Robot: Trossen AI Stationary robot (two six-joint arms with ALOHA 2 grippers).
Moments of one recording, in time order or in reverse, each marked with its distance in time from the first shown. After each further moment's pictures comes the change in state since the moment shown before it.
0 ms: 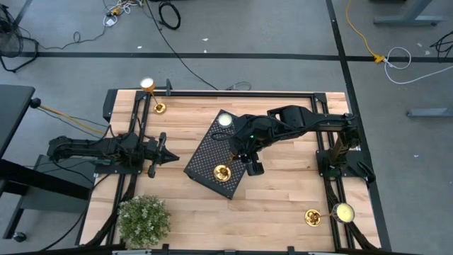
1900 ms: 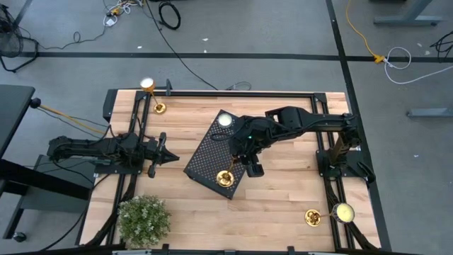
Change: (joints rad) left arm 0.000 0.000 0.000 0.000 0.000 0.000; right arm -0.007 -0.003 -0.060 0.018 -0.061 0.043
